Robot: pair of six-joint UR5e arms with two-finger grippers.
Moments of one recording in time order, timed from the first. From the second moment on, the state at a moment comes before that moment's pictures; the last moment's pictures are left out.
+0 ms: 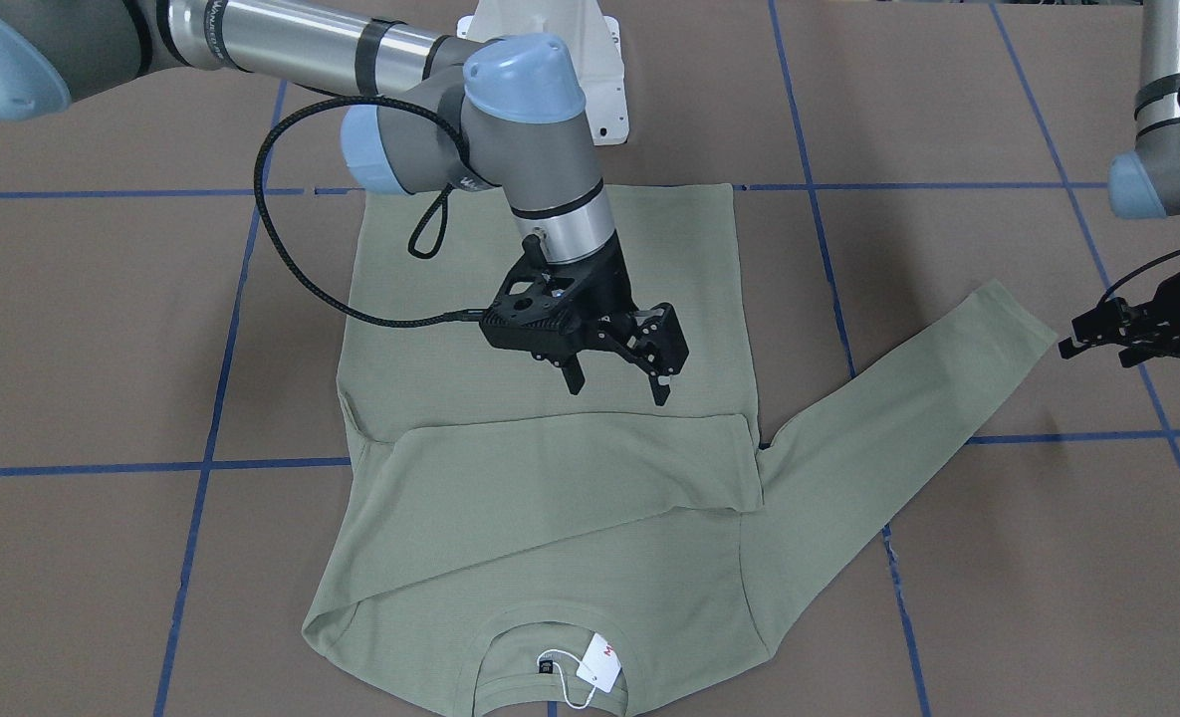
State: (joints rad) left arm -1.22 -1.67 -1.30 -2.20 -2.50 -0.48; right arm 0.61 -0.64 1.41 -1.21 1.65 1.68
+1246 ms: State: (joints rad) left arm -1.15 -1.62 -1.24 -2.35 -2.51 -0.49; right arm 0.78 -1.03 1.77 -1.23 1.84 1.54
